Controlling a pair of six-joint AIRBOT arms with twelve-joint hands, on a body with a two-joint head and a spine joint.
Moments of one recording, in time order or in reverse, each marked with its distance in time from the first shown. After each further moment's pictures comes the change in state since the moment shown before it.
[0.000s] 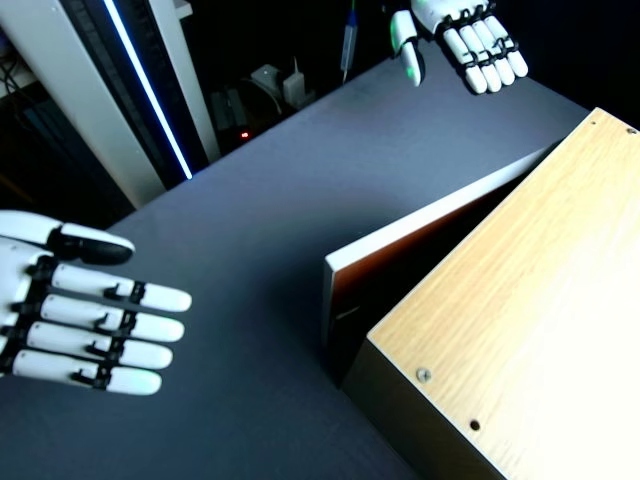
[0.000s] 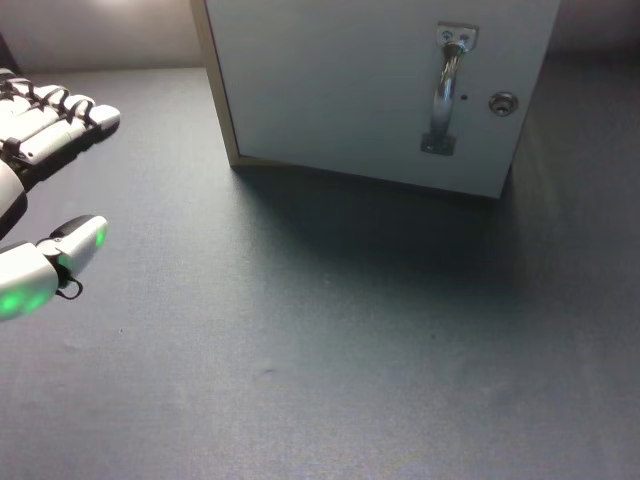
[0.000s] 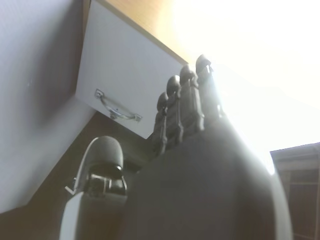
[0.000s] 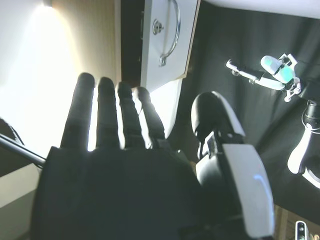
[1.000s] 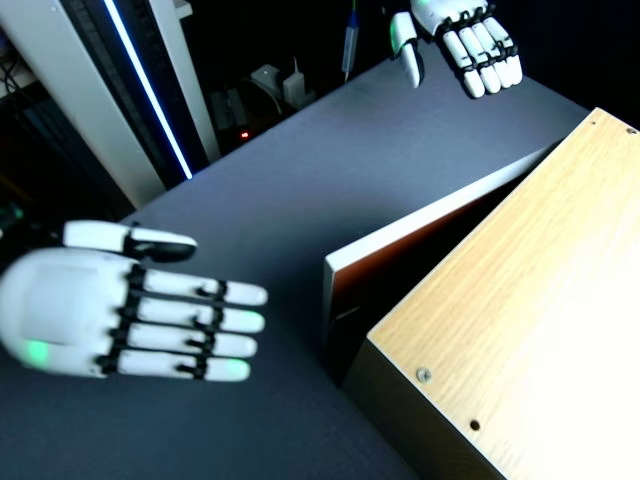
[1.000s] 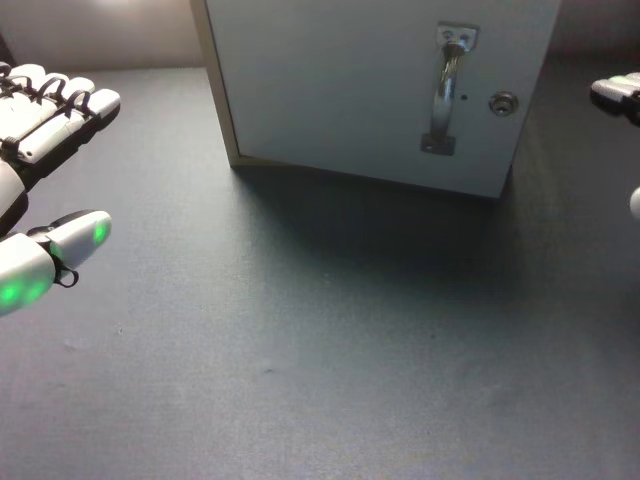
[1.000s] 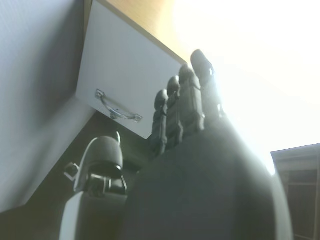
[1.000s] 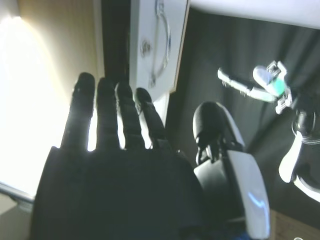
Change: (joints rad) left arm -0.001 0.000 0.000 0.004 -0.003 -0.003; right arm 0.298 -0.157 0.171 -0.144 -0.279 0.000
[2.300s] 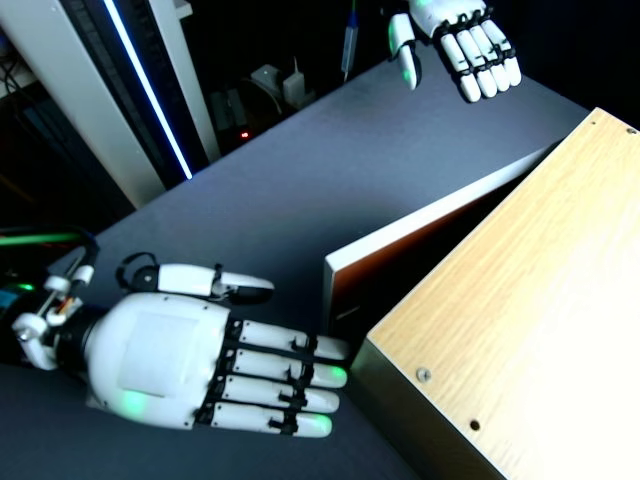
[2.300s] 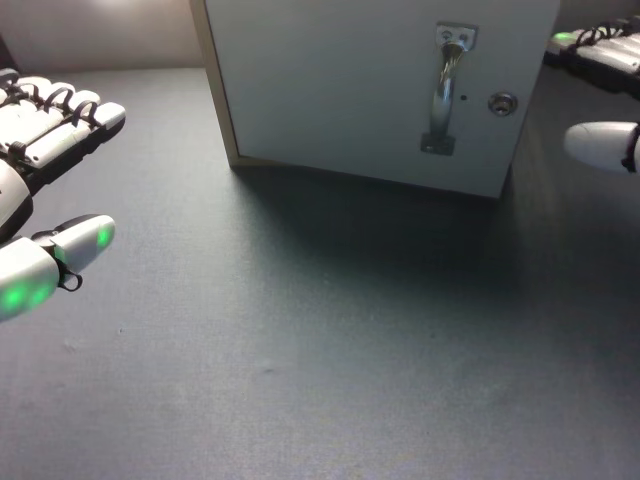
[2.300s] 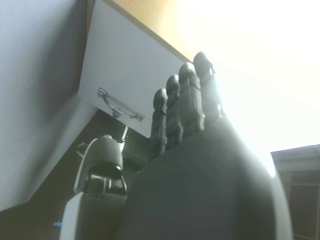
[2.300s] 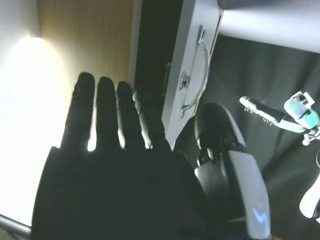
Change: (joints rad) left arm 0.000 -0.010 0.004 0.004 0.008 -0.002; right arm 0.245 -0.137 0.163 -0.085 -0.257 0.000
